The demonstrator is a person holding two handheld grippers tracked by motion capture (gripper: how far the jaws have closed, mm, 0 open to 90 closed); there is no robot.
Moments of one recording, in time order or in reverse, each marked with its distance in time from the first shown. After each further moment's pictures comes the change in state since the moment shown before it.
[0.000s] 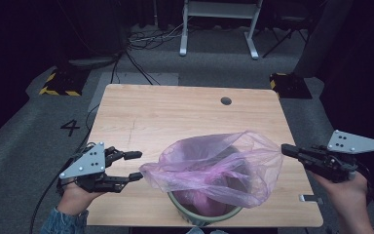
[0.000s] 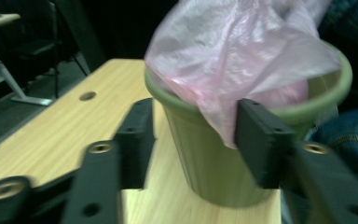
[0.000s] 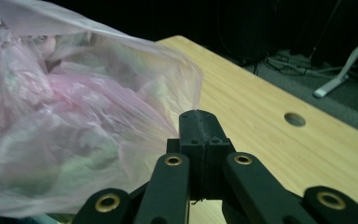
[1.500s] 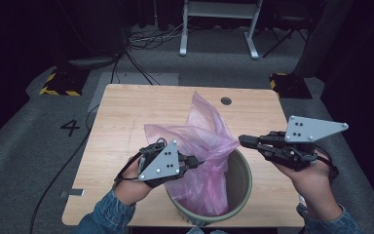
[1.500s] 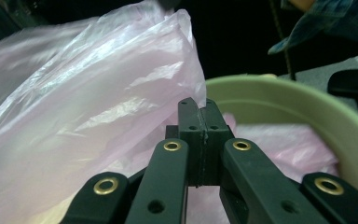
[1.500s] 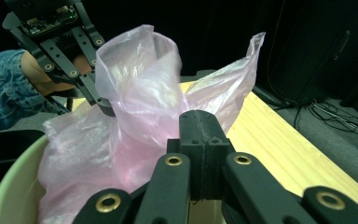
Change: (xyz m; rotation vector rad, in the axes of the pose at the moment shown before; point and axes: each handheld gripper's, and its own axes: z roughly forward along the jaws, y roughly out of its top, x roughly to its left) left arm -0.036 0.067 0.104 0.086 -0.031 0.237; right arm 0.050 0.073 0.056 -0.059 0.177 -0.175
